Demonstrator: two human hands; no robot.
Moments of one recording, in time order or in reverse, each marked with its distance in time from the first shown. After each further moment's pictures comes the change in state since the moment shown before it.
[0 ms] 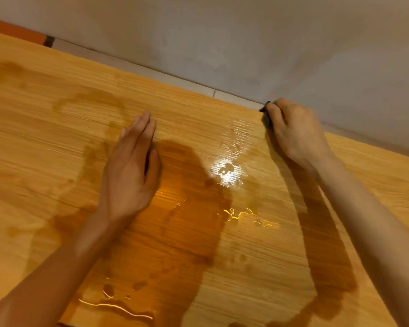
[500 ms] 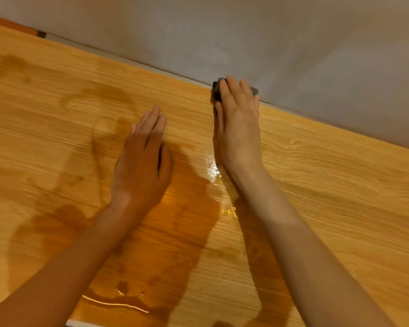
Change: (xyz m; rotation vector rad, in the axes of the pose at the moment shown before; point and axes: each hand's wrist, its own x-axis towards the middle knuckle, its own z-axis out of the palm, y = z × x) left_hand 0.002 -0.004 0.002 0.061 -0.020 -0.008; right_hand -0.014 -0.096 0.079 0.160 0.330 -0.082
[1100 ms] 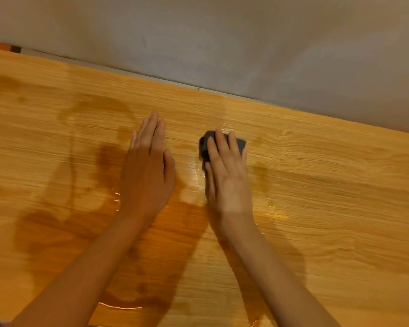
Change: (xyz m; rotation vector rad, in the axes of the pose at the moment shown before) left_hand 0.001 -0.001 -0.001 -0.004 -0.055 -0.008; right_hand -0.098 -0.025 -0.006 -0.026 -0.056 0.026
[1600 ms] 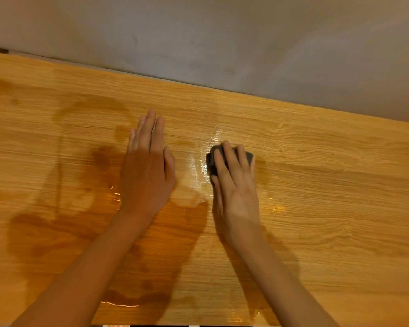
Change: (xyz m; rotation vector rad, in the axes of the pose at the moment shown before) left_hand 0.002 -0.002 0.002 0.030 -0.002 0.020; right_hand -0.033 0.002 -0.013 -0.093 -0.023 0.024
